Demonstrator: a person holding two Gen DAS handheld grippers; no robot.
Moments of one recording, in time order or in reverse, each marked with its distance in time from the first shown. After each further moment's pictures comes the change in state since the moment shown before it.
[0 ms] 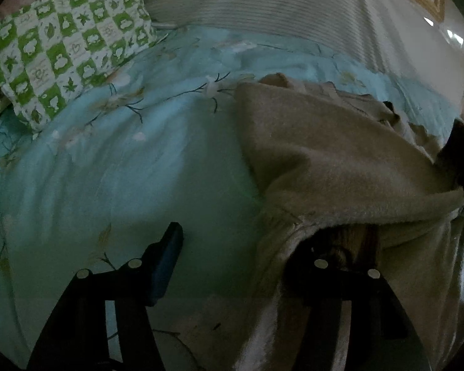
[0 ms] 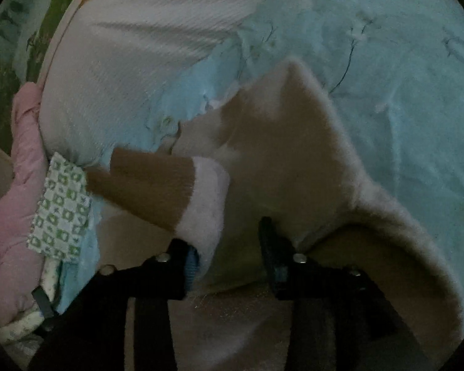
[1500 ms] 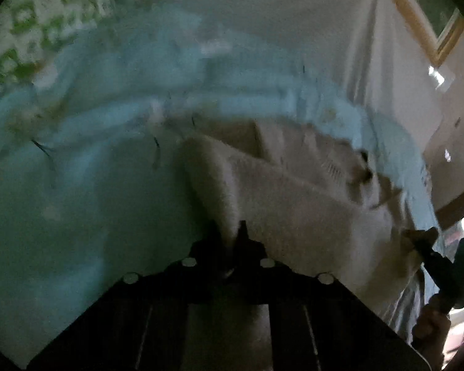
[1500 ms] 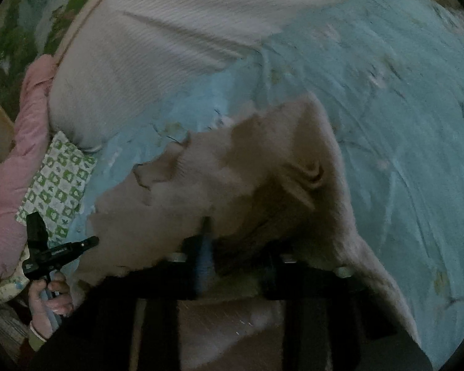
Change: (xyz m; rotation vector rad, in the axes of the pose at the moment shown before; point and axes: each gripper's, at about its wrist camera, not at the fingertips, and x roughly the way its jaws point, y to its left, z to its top) left arm 0.052 0.011 0.094 -0.136 0.059 -0.337; right arm -0.010 0.018 0.014 -0.177 -0.040 0.019
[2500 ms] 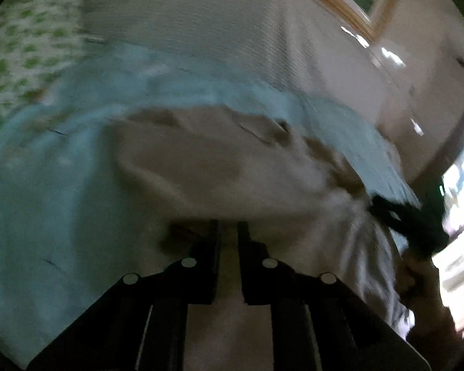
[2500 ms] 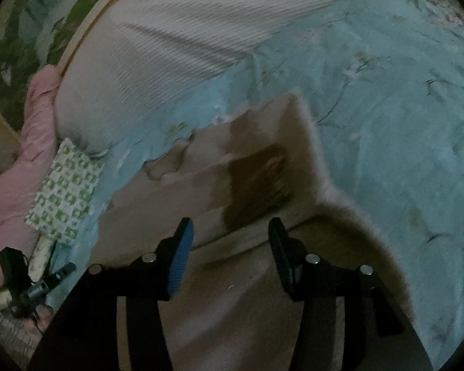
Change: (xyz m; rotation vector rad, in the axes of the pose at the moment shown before) left arm -0.082 -0.062 -0.092 0.184 -0.018 -0.132; right arm -0.033 0.004 -0.031 0.053 0.005 0.001
